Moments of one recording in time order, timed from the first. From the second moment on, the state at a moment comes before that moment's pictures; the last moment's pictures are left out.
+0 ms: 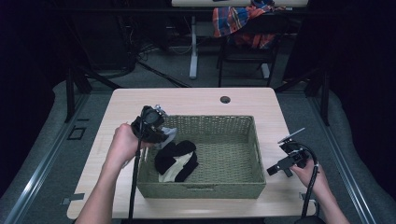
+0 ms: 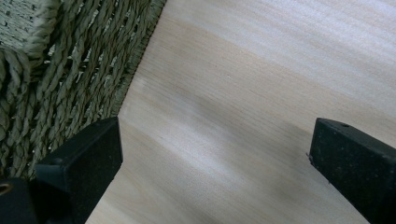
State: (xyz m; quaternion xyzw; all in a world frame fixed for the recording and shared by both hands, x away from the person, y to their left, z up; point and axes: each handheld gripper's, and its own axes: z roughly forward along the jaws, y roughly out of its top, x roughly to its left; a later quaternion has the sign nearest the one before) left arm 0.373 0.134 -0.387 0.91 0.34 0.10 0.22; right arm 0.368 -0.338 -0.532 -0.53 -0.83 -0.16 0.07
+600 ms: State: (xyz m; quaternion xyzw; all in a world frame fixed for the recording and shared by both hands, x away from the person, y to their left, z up) left arm 0.375 0.206 -0.369 0.87 0.42 0.14 0.21; right arm 0.367 -0.338 -0.532 -0.54 -0.82 -0.17 0.07
